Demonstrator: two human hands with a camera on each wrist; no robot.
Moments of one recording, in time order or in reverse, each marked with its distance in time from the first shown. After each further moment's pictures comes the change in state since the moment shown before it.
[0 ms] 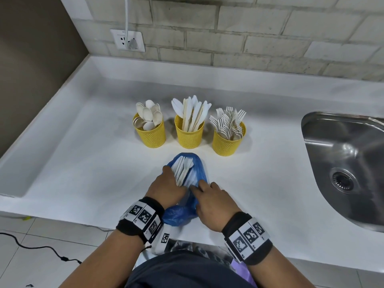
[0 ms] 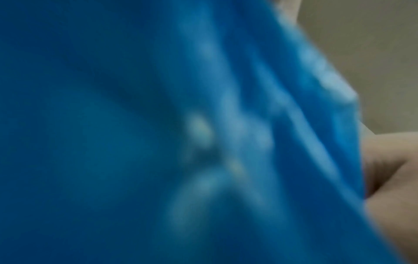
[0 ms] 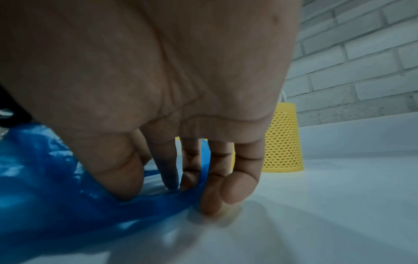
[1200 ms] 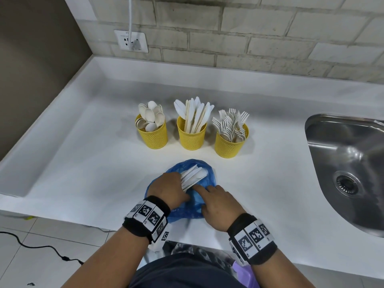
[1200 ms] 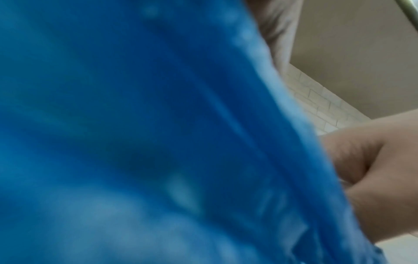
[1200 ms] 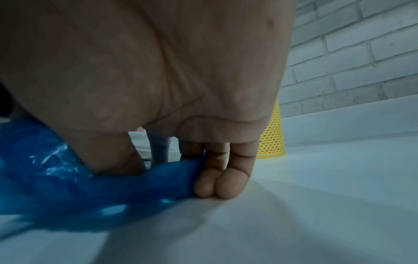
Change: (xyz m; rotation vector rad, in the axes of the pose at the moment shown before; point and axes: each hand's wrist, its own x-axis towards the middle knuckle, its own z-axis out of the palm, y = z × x) left_hand 0.003 0.007 -0.002 0.342 0.000 0.111; right_hand 0.001 0.014 0.005 0.135 0.030 -0.018
